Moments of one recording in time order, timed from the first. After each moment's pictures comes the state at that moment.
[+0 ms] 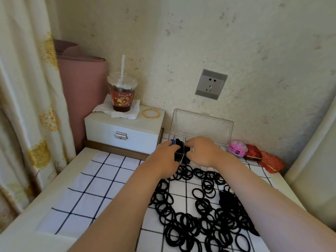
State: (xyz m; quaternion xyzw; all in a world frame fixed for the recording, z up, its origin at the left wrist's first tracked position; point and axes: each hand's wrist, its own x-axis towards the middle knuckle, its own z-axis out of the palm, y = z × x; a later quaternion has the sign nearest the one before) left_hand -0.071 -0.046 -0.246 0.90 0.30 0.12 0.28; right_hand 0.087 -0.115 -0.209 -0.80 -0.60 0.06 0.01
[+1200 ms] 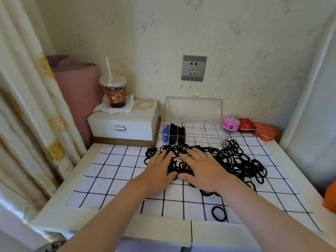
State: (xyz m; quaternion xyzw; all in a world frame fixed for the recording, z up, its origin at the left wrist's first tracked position) left_hand -0.120 -0.114 -0.284 0.92 0.30 0.01 0.25; right_hand 0.043 -0.224 -0.273 -0.77 -0.63 0.05 -0.02
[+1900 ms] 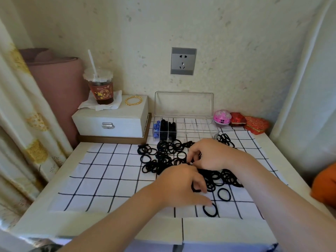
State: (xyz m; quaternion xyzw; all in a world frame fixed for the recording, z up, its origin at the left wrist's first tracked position) left_hand -0.095 -0.186 -0.248 0.96 0.07 0.07 0.26; right_hand 0.071 -0.242 -0.210 -0.78 -0.58 0.21 0.09
